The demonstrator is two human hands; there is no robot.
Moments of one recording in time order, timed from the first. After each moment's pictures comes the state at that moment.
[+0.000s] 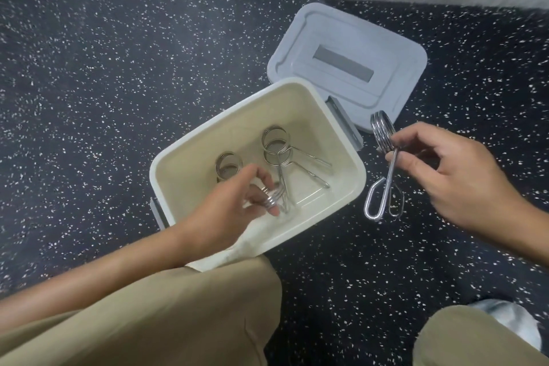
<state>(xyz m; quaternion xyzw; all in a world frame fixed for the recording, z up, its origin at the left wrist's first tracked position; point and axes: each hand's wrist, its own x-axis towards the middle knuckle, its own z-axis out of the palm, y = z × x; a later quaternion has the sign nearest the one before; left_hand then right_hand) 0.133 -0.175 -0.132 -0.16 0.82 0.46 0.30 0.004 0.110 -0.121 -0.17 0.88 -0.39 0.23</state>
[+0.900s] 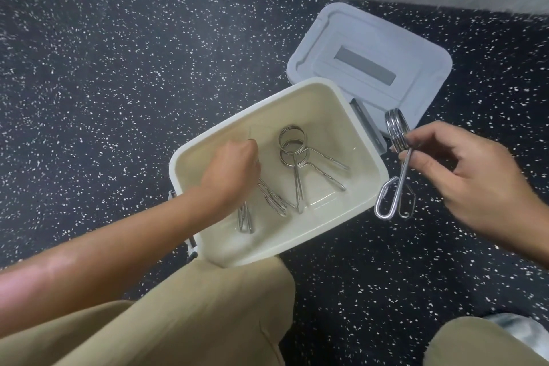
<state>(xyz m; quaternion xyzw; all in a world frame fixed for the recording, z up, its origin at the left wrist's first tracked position) 0.095 -0.205 -0.176 -0.17 0.96 0.12 0.20 0.002 0.092 -0.114 -0.17 0.88 -0.38 0.22</state>
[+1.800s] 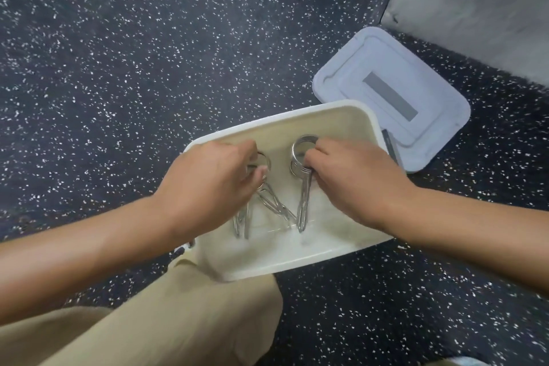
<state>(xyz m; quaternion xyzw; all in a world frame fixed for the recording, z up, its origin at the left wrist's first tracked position) 0.130 -0.232 -0.119 -0.14 0.97 0.17 0.10 -0.003 -0.048 -0.133 -0.55 0.82 0.01 0.16</state>
